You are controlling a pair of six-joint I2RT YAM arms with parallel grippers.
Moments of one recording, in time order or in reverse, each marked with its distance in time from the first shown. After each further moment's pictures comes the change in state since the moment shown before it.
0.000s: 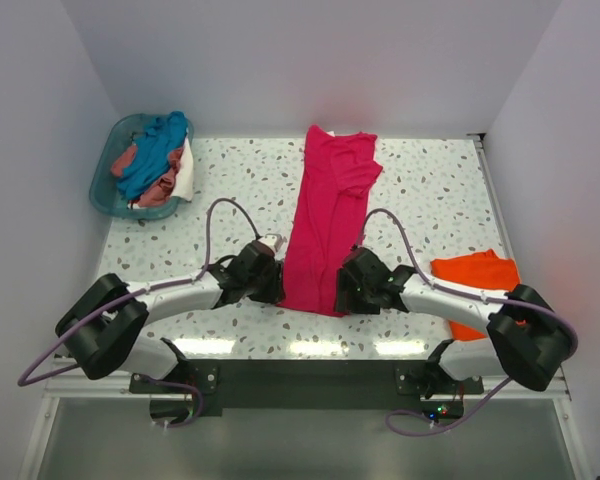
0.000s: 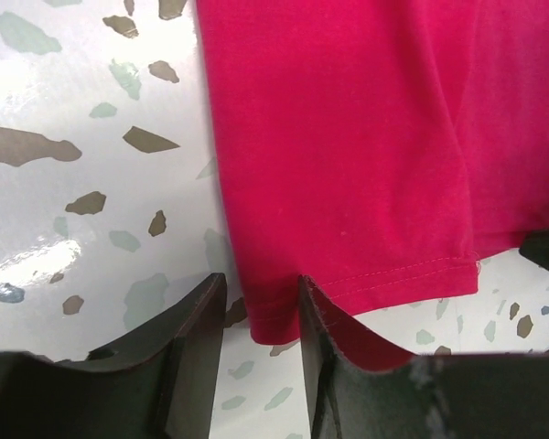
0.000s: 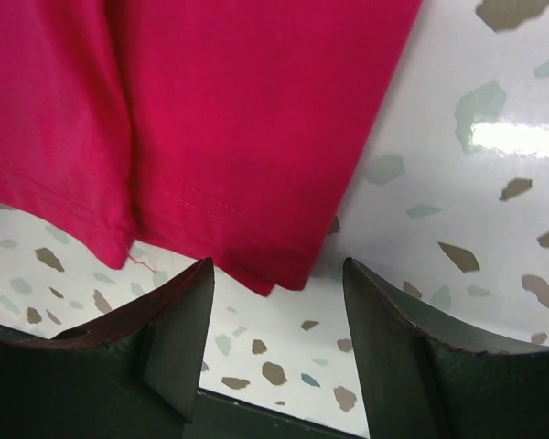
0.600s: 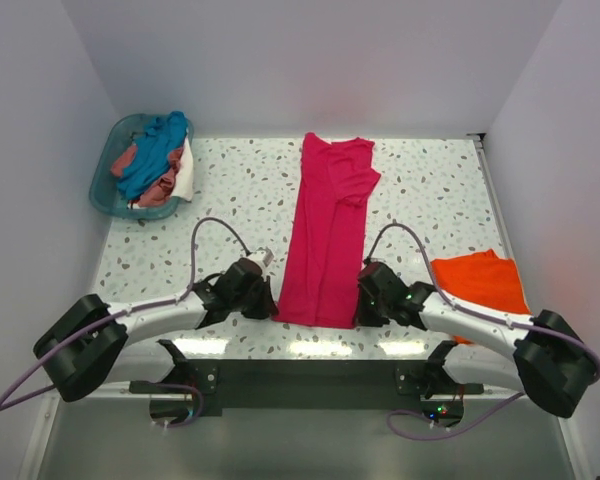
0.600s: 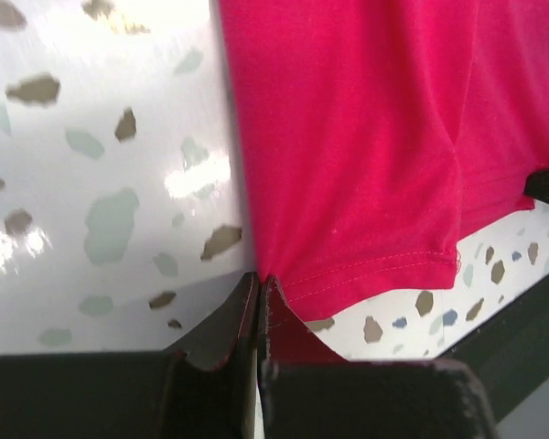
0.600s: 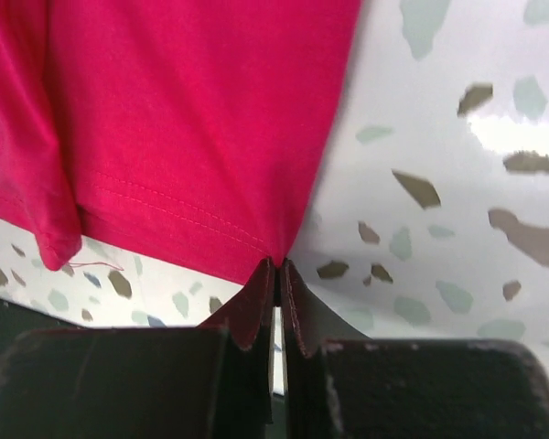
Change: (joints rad) left arm -0.018 -0.122 -0.161 0.090 0.073 -0.090; right arm 0.001 -0.142 -0.140 0.027 -0.014 0.021
